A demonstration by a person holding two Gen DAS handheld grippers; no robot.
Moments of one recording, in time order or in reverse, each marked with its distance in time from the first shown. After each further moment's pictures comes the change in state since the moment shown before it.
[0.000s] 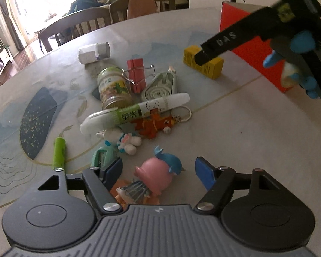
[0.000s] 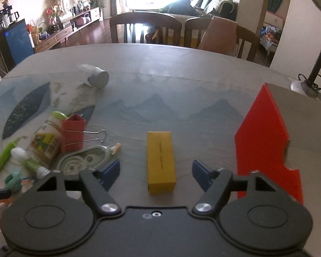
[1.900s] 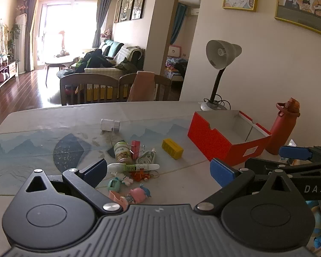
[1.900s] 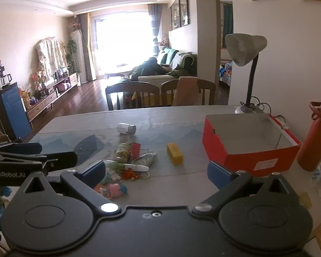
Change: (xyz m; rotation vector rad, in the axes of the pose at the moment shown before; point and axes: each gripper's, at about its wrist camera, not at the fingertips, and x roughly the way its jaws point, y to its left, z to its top) left arm -0.226 0.025 -0.041 -0.213 -0.439 -0.132; right arm -0.285 0.112 -0.105 0.196 -0.350 -0.101
